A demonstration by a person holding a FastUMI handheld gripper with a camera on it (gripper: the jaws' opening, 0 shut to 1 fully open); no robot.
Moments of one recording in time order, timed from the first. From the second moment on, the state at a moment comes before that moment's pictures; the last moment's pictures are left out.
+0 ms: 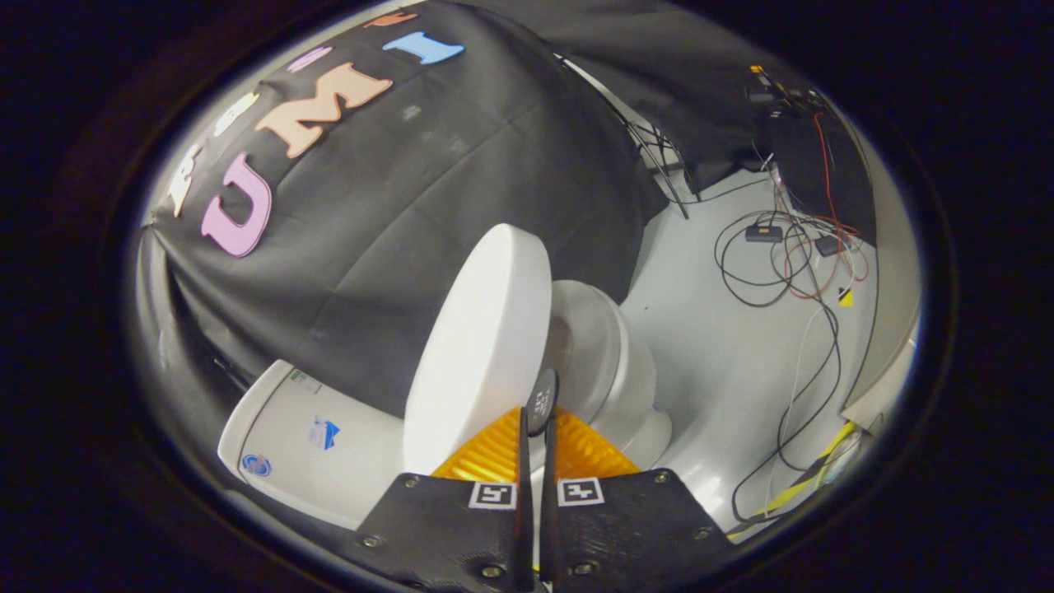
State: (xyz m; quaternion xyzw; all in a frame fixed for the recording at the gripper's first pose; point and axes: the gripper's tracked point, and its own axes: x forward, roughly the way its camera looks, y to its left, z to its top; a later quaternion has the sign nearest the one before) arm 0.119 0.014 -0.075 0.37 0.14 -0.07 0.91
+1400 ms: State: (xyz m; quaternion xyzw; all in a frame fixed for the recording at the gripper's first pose) arm 0.102 0.080 0.027 0.21 0.13 -0.08 0.97
